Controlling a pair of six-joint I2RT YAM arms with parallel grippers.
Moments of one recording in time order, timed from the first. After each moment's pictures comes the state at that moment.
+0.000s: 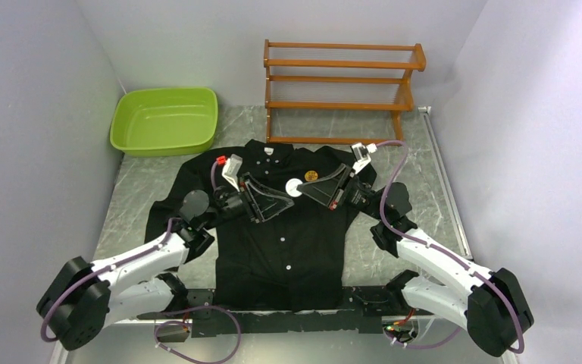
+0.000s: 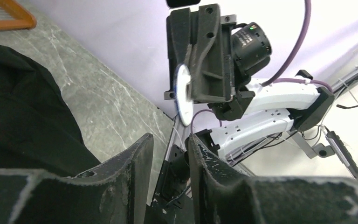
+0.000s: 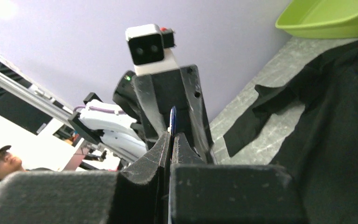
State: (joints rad) left arm -0.71 1.03 0.45 0.86 0.49 -0.85; right arm 0.57 0.99 0.48 0.82 -0.59 1.08
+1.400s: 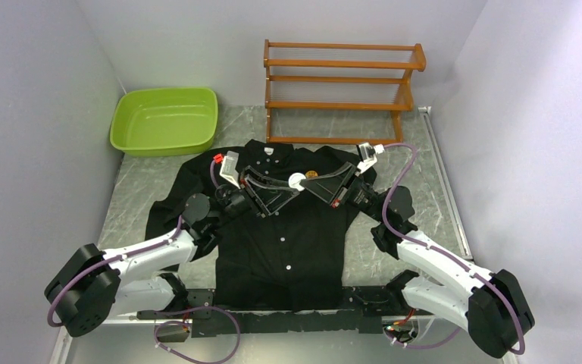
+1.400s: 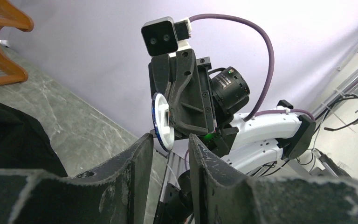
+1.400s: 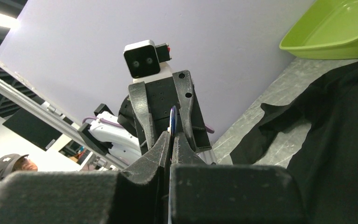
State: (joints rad) left arm -0.79 1.15 0.48 1.12 0.35 -0.85; right arm 0.57 0.98 0.45 0.92 -0.51 1.14
